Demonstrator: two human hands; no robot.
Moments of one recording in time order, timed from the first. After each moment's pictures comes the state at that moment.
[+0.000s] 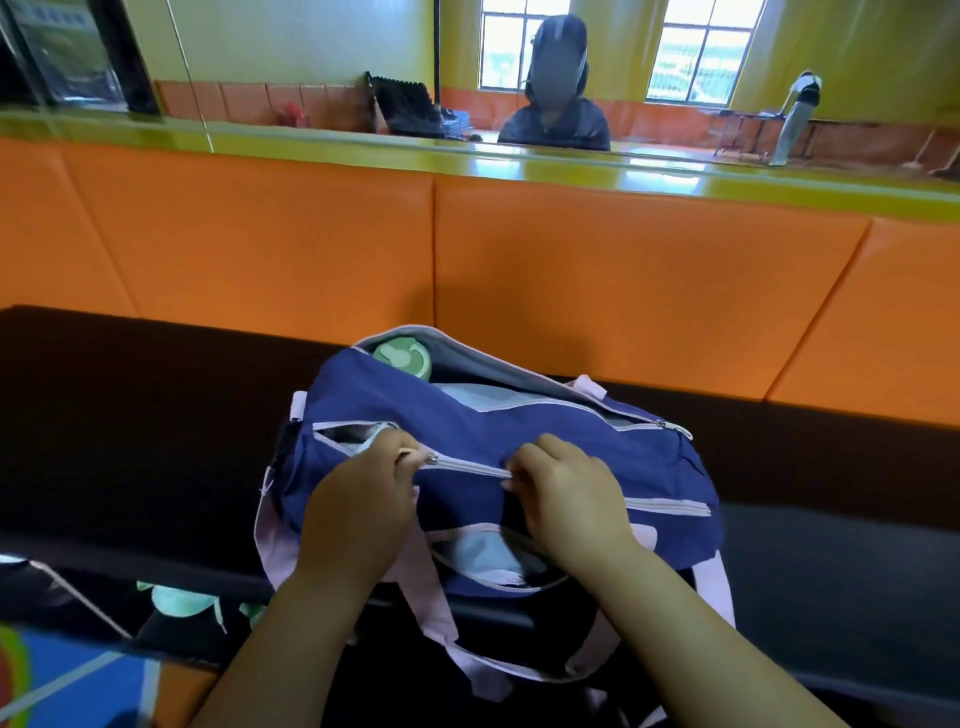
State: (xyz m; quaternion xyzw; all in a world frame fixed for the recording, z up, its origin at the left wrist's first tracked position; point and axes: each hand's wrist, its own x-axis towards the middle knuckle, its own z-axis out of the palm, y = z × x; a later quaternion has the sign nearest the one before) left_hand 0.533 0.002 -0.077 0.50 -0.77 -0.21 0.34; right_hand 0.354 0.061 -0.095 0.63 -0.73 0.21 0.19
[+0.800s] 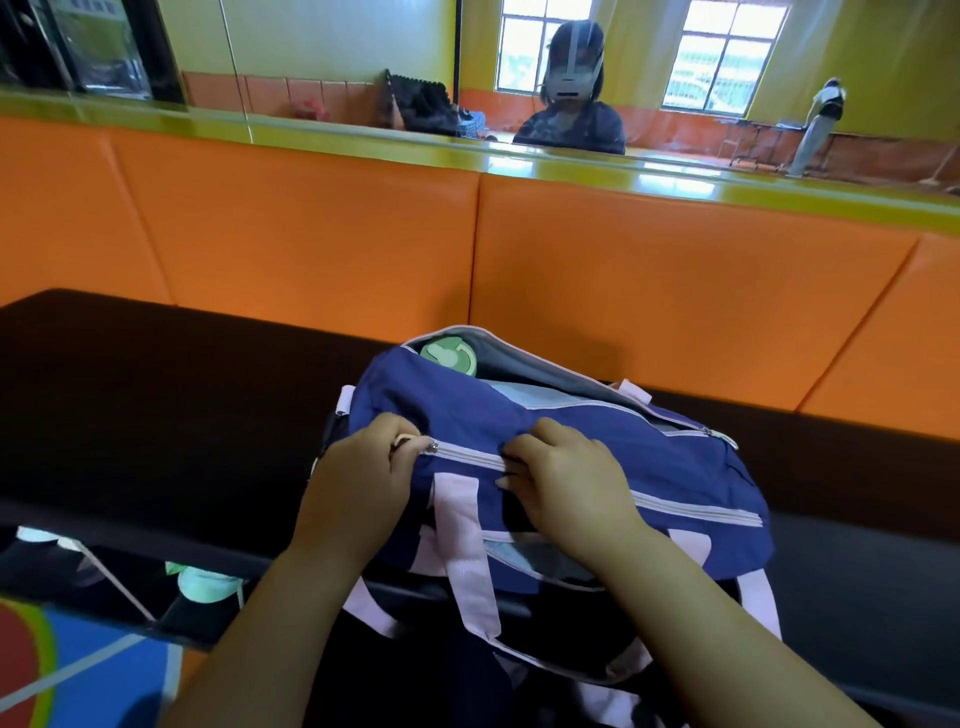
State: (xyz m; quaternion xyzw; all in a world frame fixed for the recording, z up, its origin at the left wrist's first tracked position) left_hand 0.580 -0.028 -0.077 0.45 -0.78 -0.18 0.39; right_hand 0.393 0.038 -0.075 0.69 -0.69 0.19 0.14
